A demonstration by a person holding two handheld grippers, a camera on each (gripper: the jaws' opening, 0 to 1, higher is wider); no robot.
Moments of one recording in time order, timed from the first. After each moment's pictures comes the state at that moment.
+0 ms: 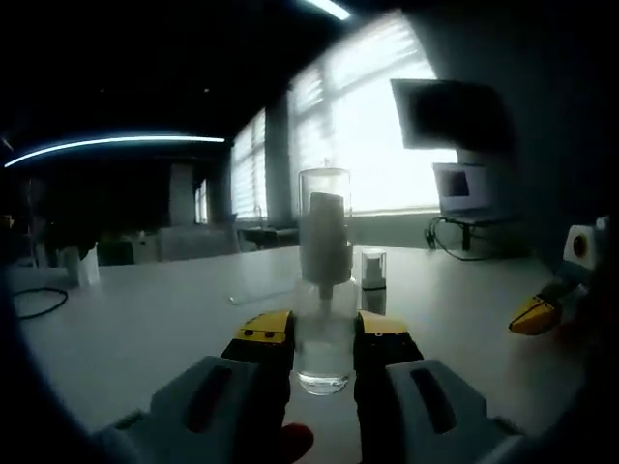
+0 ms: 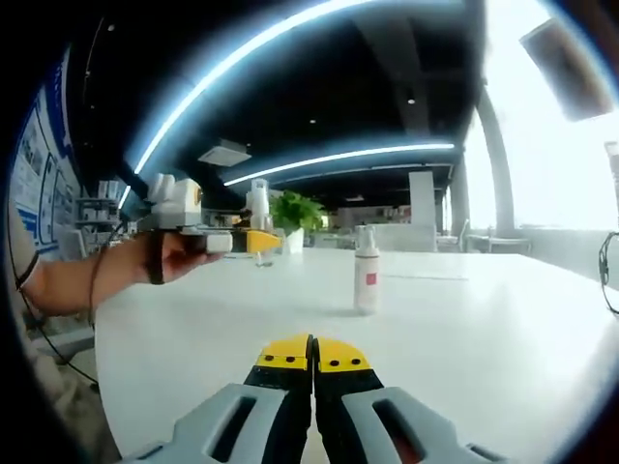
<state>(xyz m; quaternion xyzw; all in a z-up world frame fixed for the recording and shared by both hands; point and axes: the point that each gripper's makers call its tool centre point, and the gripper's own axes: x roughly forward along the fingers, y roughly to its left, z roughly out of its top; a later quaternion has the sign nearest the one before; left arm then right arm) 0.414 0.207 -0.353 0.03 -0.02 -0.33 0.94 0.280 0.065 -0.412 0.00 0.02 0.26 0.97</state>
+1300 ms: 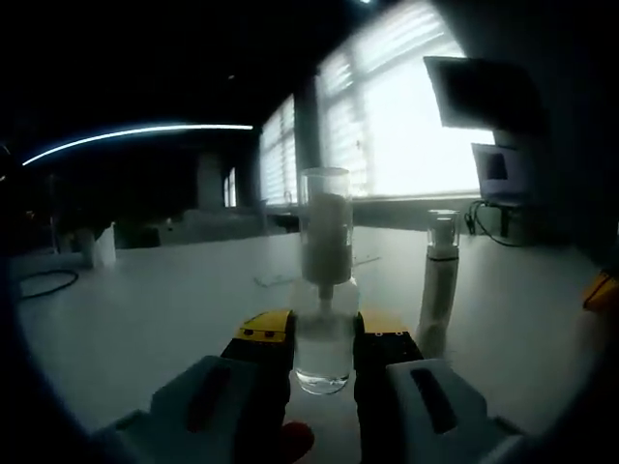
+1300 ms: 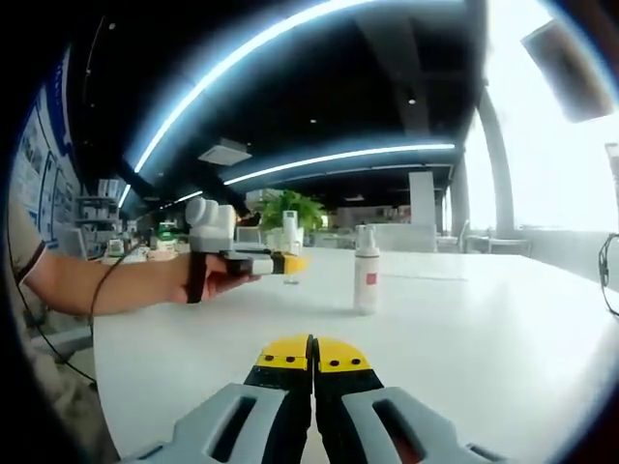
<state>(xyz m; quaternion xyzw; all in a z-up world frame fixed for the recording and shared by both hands) 0.479 0.215 -0.396 0.04 0.01 -0.27 0.96 0.282 0.065 -0.413 -0.01 0.02 0.26 0.97</state>
